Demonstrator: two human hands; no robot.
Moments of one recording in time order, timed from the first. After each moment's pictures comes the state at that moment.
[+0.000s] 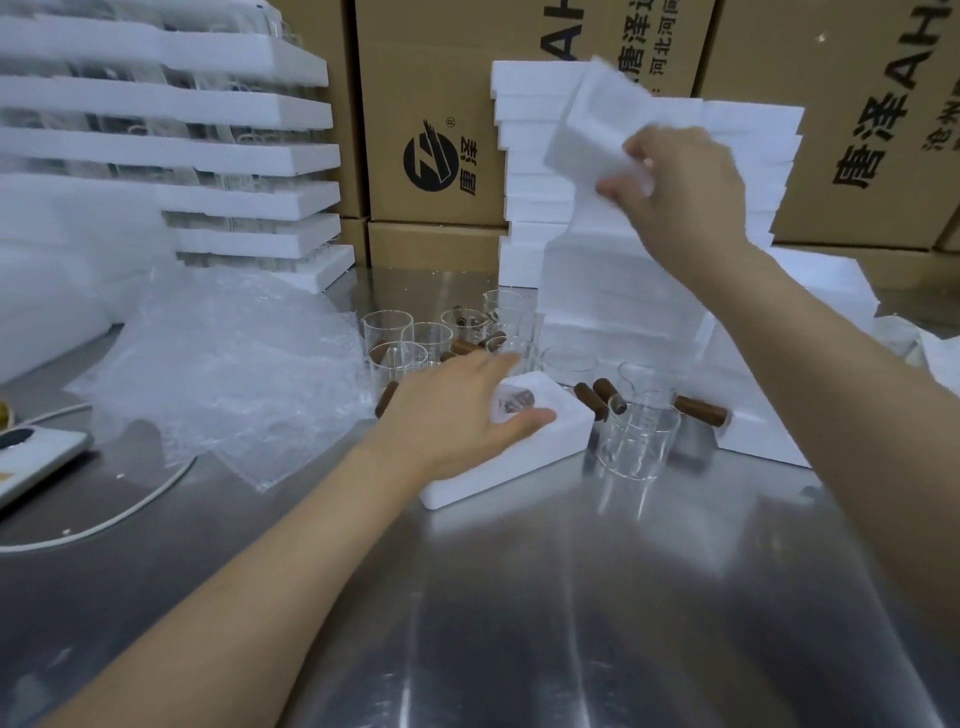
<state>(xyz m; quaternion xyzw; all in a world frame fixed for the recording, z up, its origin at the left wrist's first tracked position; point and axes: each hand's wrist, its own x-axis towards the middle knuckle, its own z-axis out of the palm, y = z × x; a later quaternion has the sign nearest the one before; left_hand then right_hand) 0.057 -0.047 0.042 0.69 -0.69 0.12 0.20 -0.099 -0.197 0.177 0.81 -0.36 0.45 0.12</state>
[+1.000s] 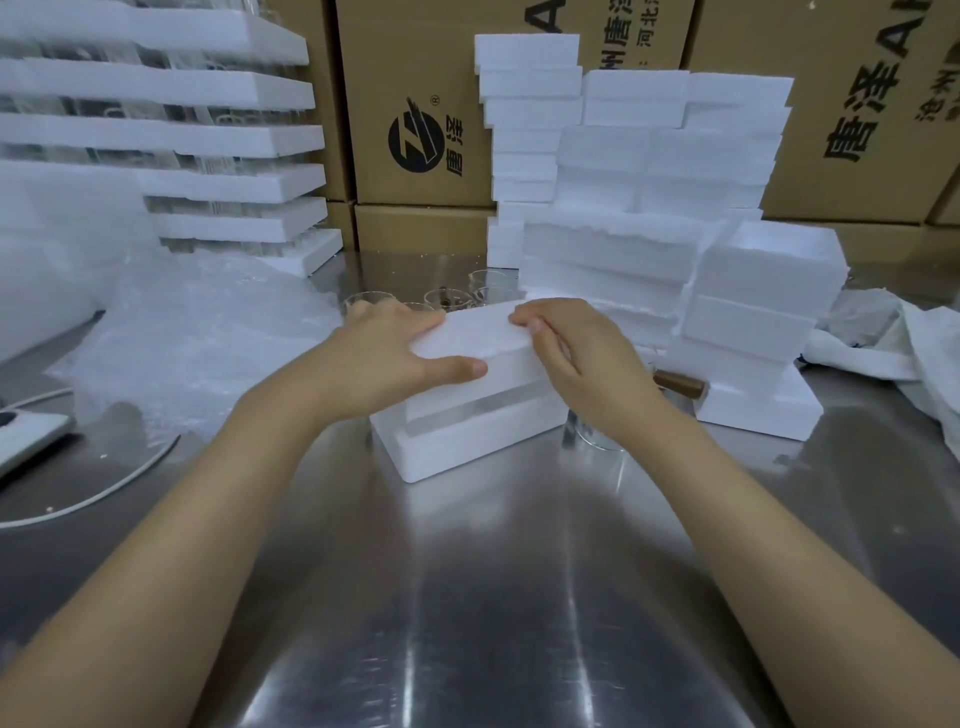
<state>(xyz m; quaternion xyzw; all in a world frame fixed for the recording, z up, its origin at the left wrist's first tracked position) 0.076 -0.020 0.082 0.76 -0.59 -0.09 0.25 -0.108 -0.132 0.054 0.88 -0.24 0.39 -0.12</state>
